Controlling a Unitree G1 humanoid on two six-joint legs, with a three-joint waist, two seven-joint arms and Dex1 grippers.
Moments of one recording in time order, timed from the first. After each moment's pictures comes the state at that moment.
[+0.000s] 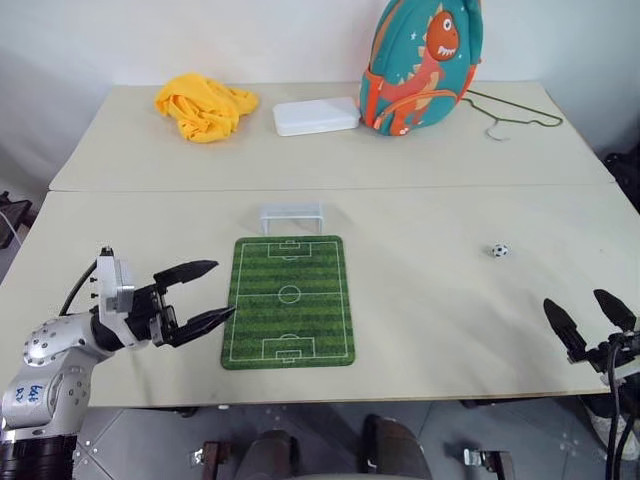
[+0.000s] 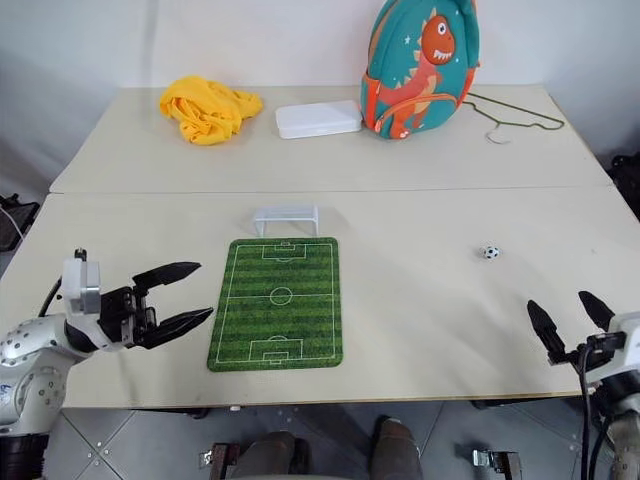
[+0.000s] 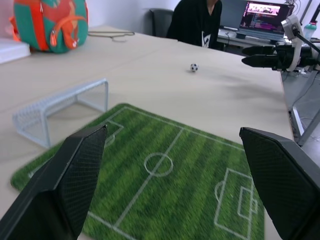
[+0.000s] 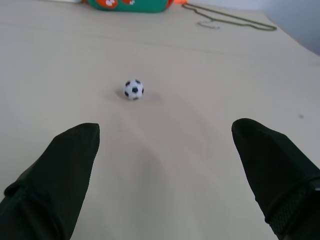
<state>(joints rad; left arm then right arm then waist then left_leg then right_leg) -0.03 0.66 0.33 -0.15 -0.70 0.21 -1.12 0.16 -0.57 -0.58 0.05 0.55 -0.04 0.70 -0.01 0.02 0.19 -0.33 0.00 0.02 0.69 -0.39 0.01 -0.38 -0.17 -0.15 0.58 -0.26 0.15</state>
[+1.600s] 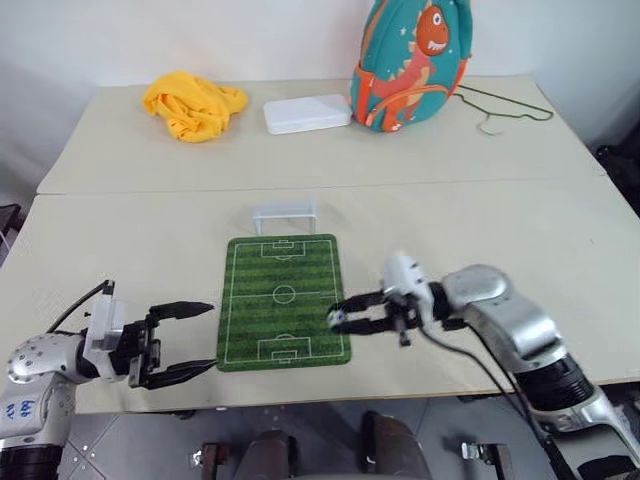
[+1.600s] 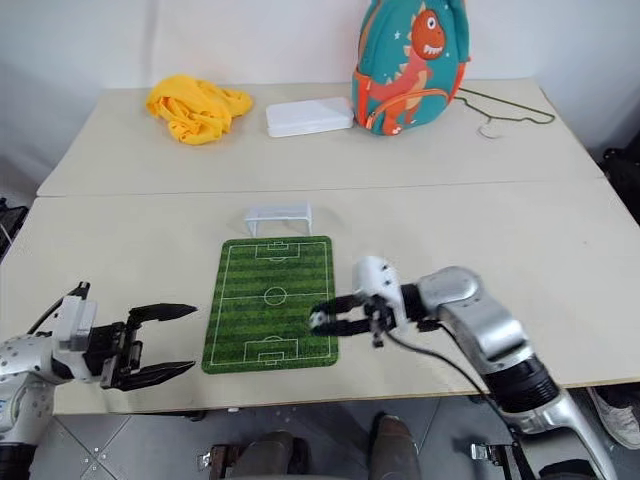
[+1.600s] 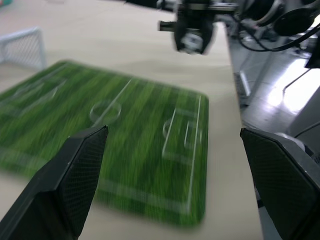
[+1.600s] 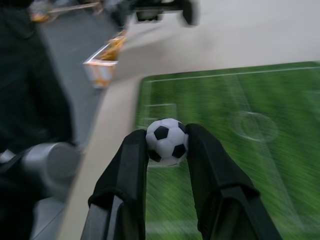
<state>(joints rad) 0.10 0.73 0.36 0.03 -0.65 0.03 -1.44 -0.50 -0.56 0.37 -0.19 0.41 0.40 1.24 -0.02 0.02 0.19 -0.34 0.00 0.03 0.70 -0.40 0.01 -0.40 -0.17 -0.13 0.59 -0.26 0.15</state>
